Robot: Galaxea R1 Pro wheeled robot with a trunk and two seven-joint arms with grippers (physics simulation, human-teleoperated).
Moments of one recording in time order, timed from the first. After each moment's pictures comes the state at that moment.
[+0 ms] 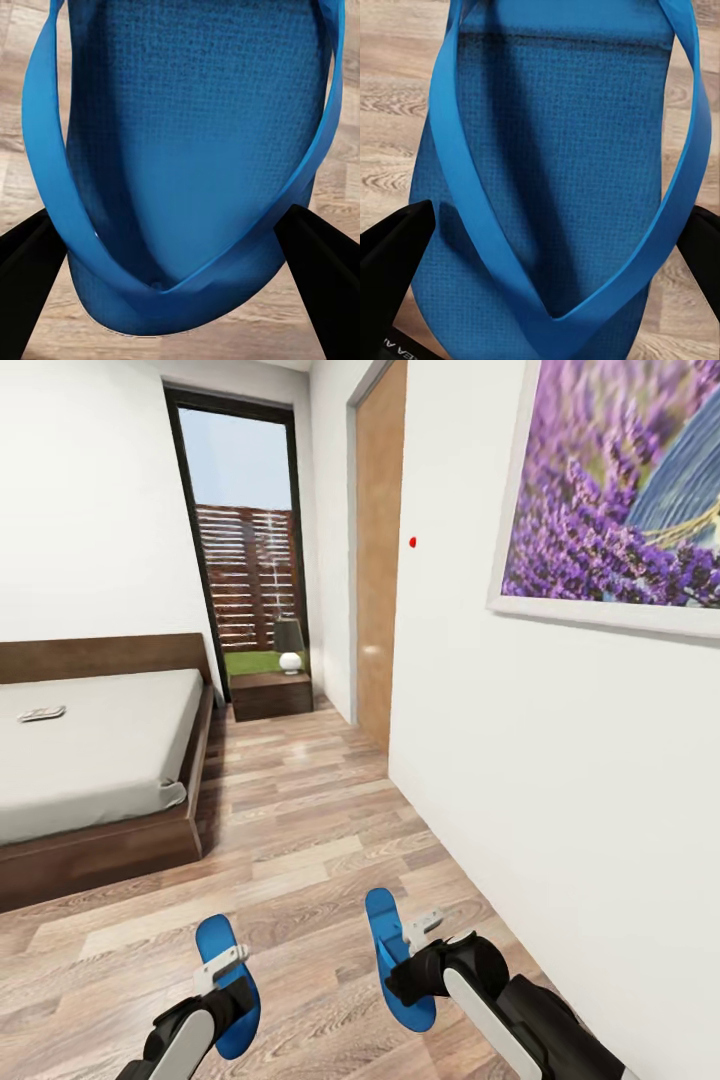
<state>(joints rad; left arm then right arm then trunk) -0.16 0.10 -0.25 -1.28 0.92 0.47 0.69 -0.44 -0.16 0.70 -1.31 -0.54 0.95 -0.15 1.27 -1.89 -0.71</state>
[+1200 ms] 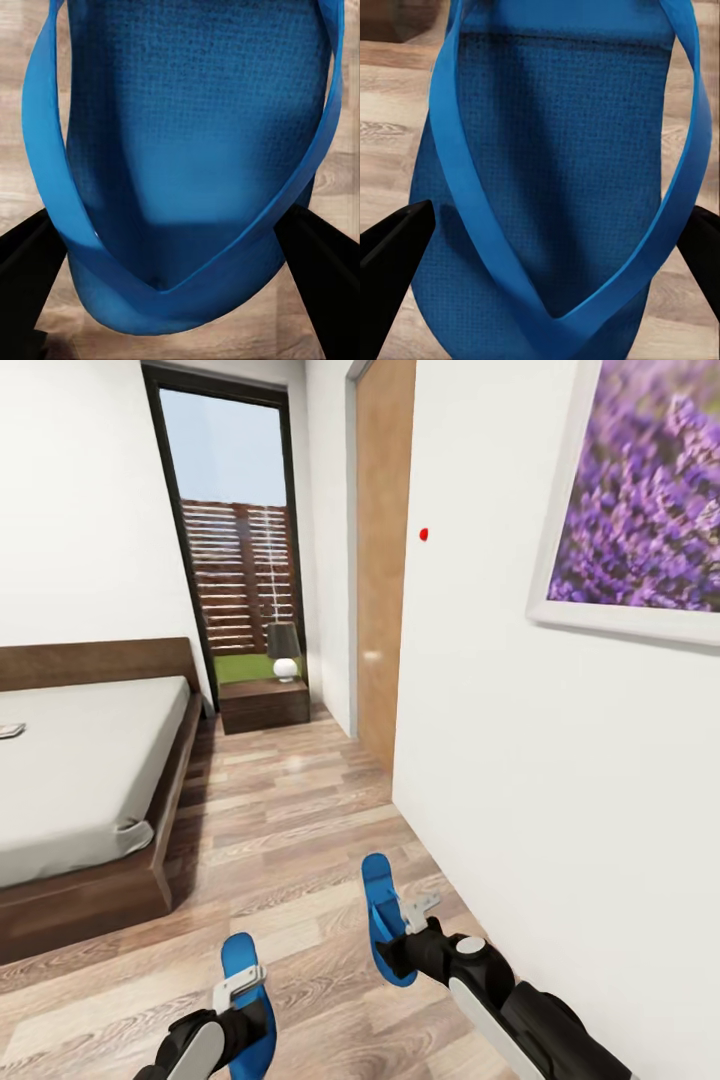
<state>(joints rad) -0.18 0.10 -0.32 -1.17 0.92 0.54 0.58 -0.42 -0.18 0.70 -1.30 -0.47 0.62 -0.09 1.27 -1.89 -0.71</state>
